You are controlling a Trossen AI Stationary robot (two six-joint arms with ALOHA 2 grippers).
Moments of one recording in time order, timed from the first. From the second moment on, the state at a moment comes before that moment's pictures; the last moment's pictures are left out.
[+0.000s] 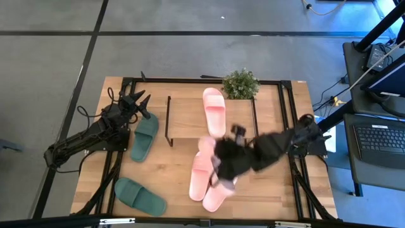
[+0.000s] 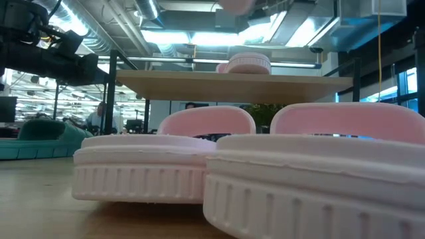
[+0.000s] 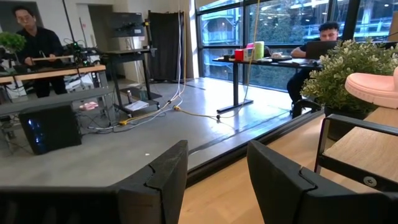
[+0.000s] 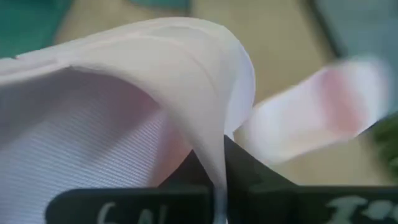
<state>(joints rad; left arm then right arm) 0.57 0.07 0.01 0.06 -0.38 0.05 0.47 1.95 2.27 -1.48 0.57 0.57</state>
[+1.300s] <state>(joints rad) 0.57 0.07 0.01 0.06 -0.38 0.06 -0.01 2.18 2.32 -1.05 0.90 -0.27</state>
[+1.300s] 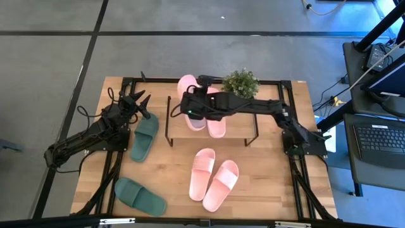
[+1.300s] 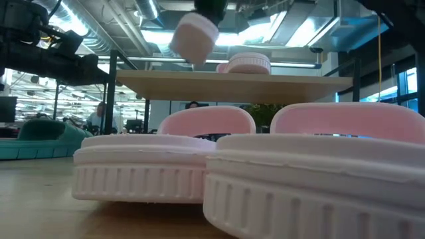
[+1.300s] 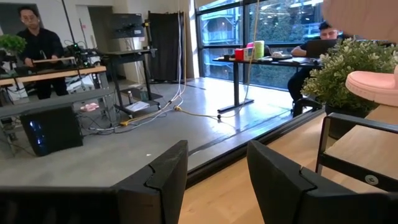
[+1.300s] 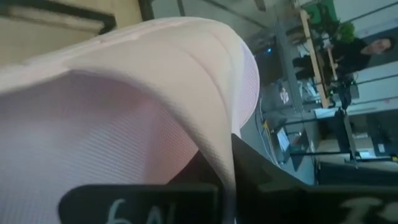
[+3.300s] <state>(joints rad) 0.57 0.07 0.01 0.06 -0.38 0.06 -0.04 2.30 2.32 -1.19 0.84 -0.19</state>
